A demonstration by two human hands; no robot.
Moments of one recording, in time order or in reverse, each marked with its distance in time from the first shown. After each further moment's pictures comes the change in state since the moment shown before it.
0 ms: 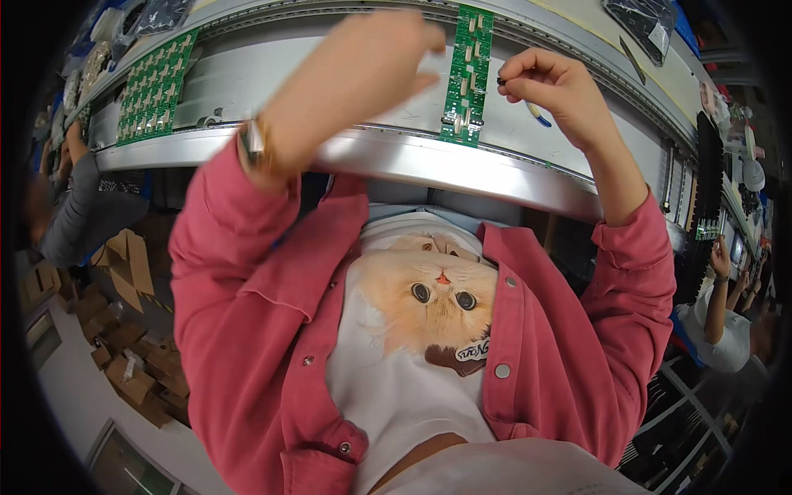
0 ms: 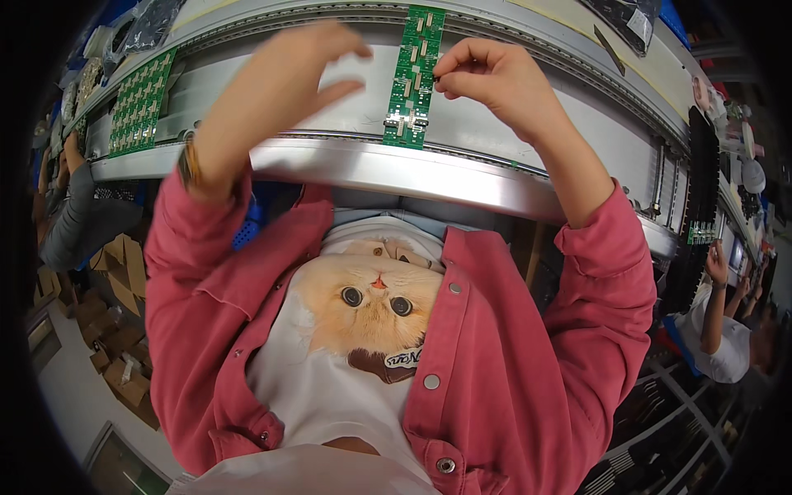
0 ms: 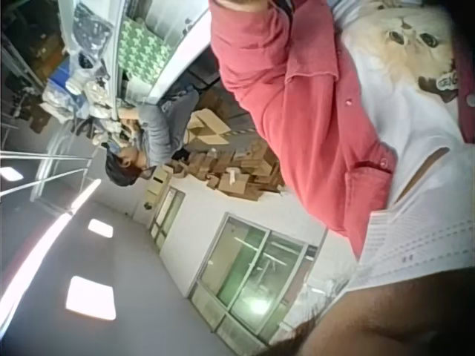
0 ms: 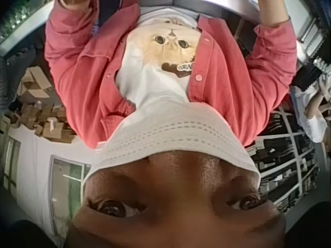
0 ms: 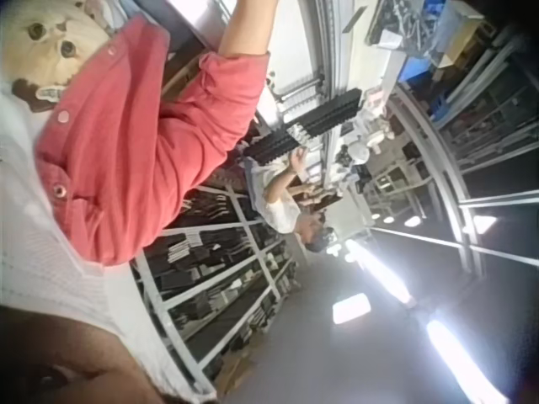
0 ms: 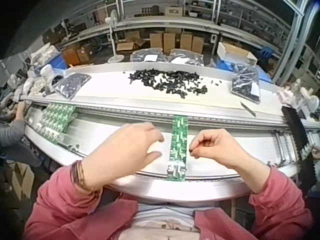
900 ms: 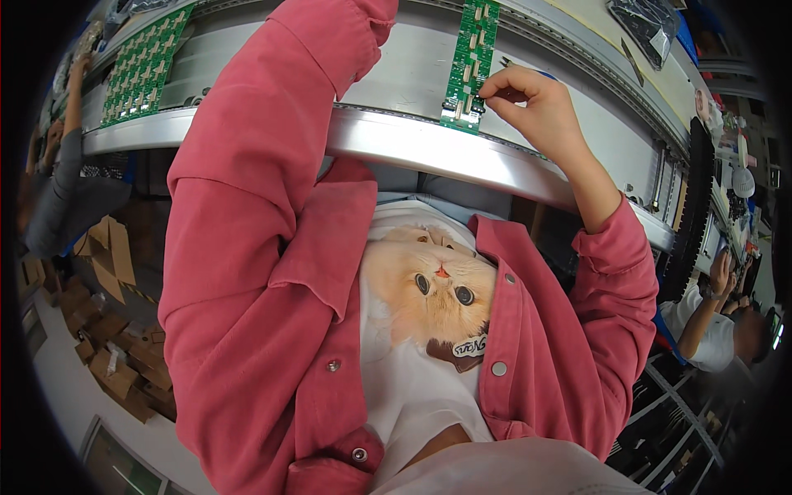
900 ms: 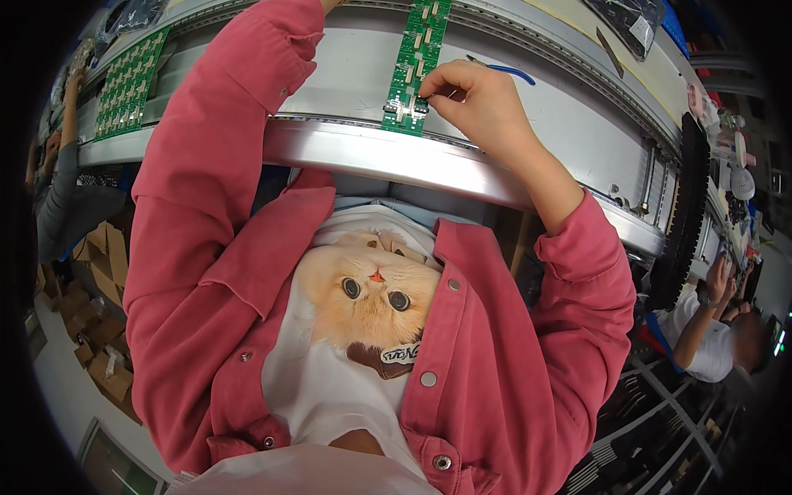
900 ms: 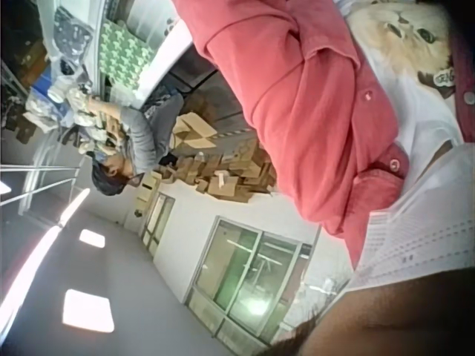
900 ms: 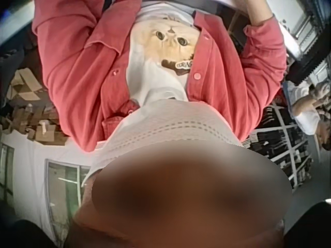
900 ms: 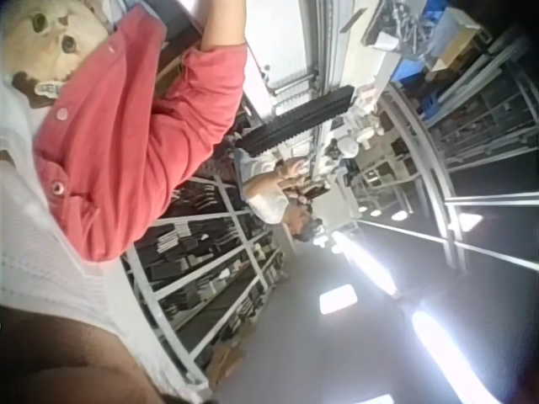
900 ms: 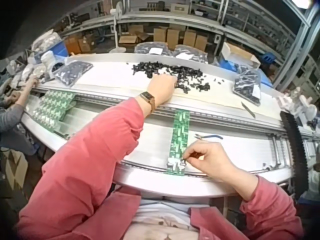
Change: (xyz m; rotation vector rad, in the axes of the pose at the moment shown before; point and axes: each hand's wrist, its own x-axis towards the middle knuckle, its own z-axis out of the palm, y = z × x) left_hand 0.141 -0.116 0.097 0.296 0.331 -0.150; right_hand -0.016 0.019 0.028 -0.475 0.009 -0.110
